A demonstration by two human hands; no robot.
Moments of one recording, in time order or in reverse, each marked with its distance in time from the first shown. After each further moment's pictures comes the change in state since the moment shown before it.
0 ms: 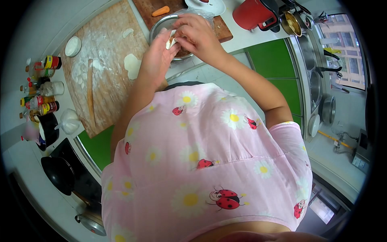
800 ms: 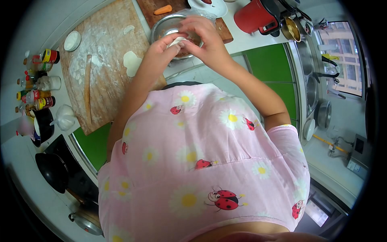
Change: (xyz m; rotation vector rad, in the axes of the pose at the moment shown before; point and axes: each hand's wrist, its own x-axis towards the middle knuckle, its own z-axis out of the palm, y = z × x) left_hand -0.005 0.003 -0.018 0.487 -0.134 0.067; right_hand -0.001 -0.014 -0.009 0.223 0.006 0.164
